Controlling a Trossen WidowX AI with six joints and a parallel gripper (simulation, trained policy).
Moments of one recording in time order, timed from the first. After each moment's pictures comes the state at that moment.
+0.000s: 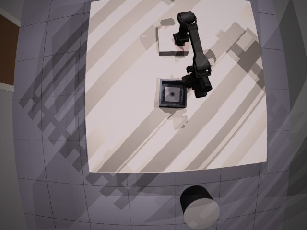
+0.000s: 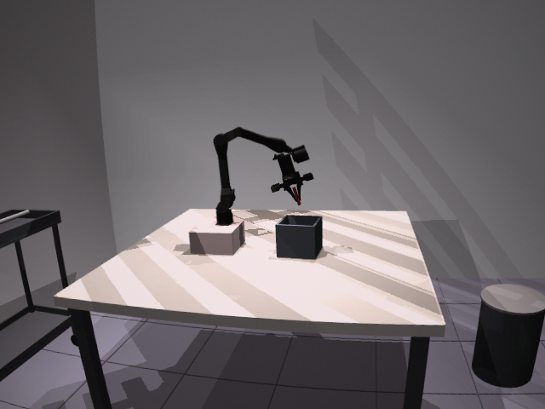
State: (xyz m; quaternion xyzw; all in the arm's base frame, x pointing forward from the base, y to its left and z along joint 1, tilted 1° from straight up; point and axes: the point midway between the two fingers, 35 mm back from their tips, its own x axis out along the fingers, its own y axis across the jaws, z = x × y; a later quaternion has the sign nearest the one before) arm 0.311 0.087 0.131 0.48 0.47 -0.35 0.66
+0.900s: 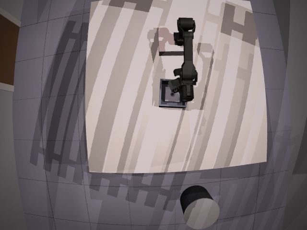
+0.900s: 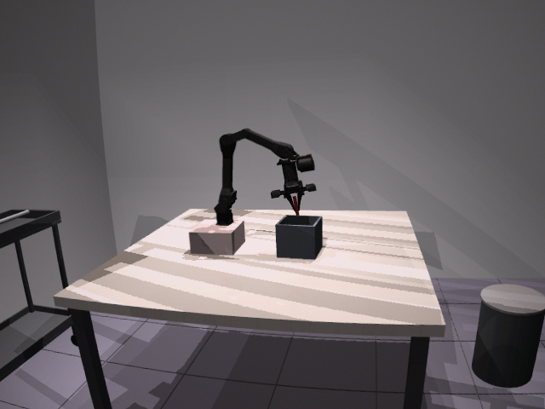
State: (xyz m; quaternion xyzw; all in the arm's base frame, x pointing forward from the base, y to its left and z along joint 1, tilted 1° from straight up) arm 0.329 0.014 0.108 0.44 0.49 -0.40 0.64
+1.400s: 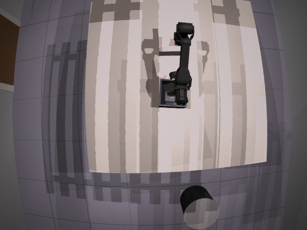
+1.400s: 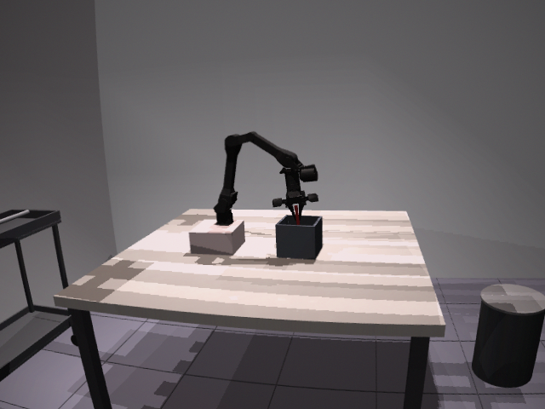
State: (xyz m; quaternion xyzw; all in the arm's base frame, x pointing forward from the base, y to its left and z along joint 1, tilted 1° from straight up) arm 0.339 -0.006 0.075 0.43 0.51 -0.40 0.62
